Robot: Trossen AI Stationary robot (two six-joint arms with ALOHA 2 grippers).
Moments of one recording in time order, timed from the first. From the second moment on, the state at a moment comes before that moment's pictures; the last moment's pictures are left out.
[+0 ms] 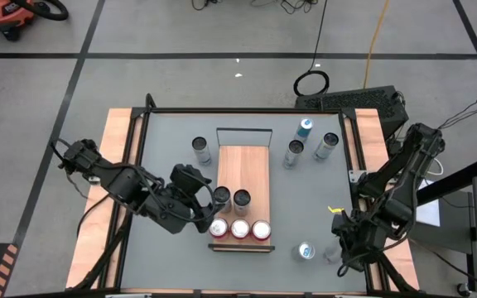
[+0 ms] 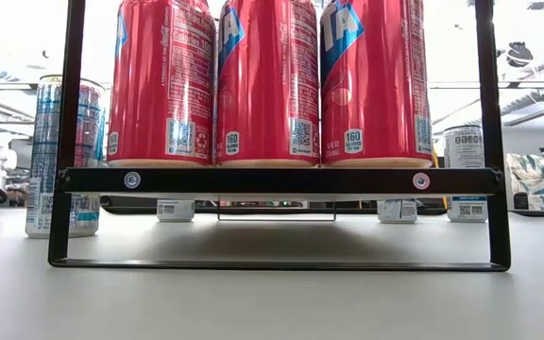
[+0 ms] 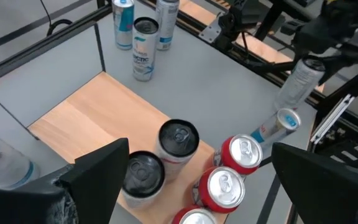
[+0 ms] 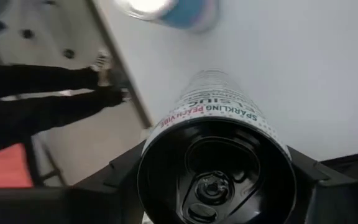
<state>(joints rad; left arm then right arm) -0.53 1.61 1.90 -1.15 -0.66 -0.96 0.96 1.22 1.17 -1.06 -0.06 1.43</state>
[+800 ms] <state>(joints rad) -0.47 1.62 1.90 -0.84 -0.61 -0.70 0.76 1.22 1.64 -1.14 0.02 1.16</state>
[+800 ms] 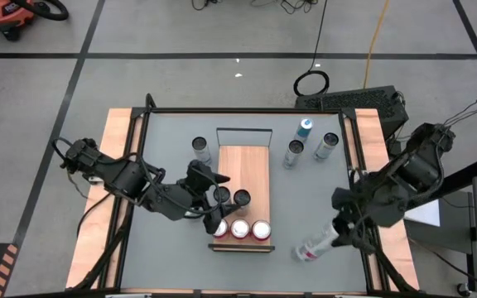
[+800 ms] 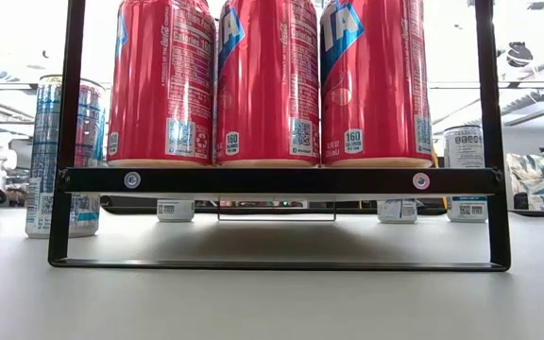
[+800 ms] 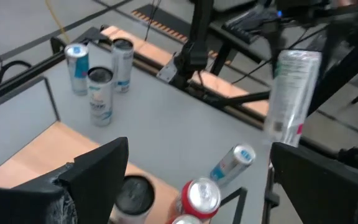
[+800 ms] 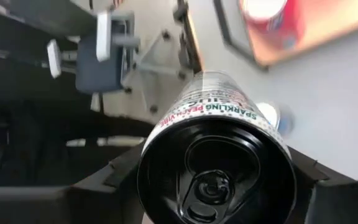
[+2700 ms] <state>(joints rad) -0.07 1.62 1.90 -0.64 0.32 -0.65 0.37 1.24 1.70 -0.65 0.24 -0.86</state>
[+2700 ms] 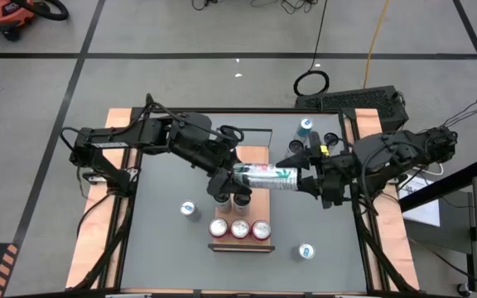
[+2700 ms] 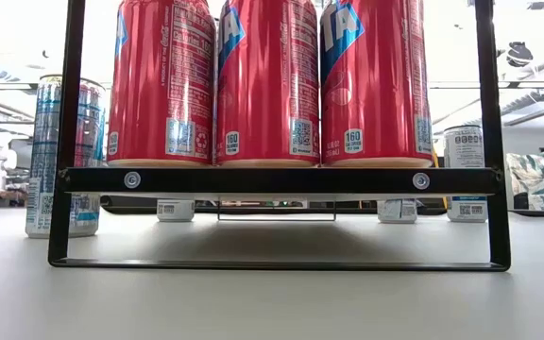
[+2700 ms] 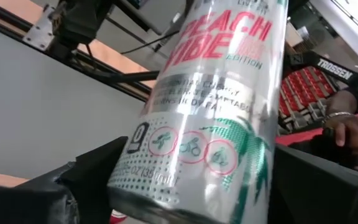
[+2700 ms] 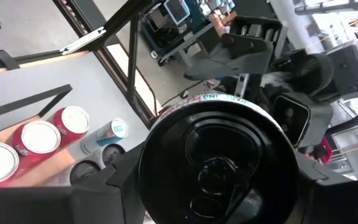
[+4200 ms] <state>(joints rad) -0.12 1.62 1.90 -0.58 0.29 -0.54 0.35 1.25 1.70 -0.59 0.23 0.23</state>
